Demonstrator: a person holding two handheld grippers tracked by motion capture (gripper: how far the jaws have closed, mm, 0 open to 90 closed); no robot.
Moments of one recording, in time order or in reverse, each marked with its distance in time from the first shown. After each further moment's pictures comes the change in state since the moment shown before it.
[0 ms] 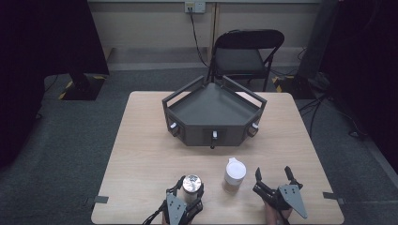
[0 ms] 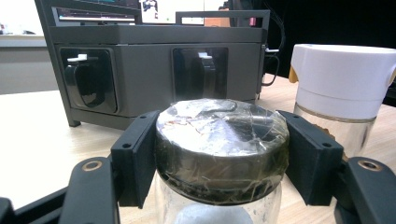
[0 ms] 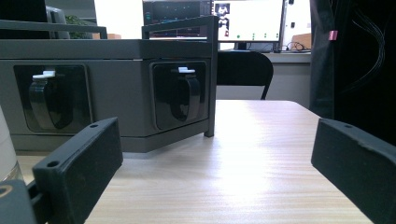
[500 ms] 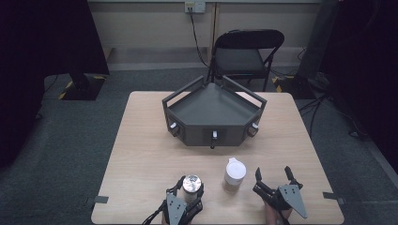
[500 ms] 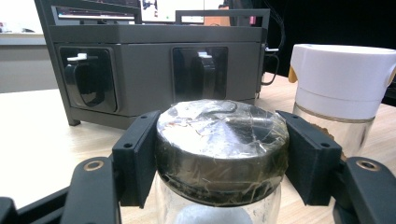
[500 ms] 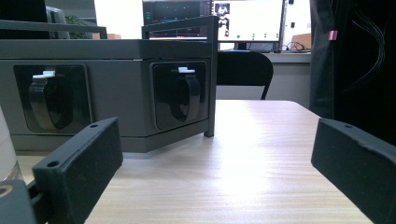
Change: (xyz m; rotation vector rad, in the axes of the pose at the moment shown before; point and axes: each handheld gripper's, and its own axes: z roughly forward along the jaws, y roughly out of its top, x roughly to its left) left arm 0.000 0.002 0.000 0.006 -0.001 -0.004; right arm 0.000 0.000 0.000 0.000 0.000 0.000
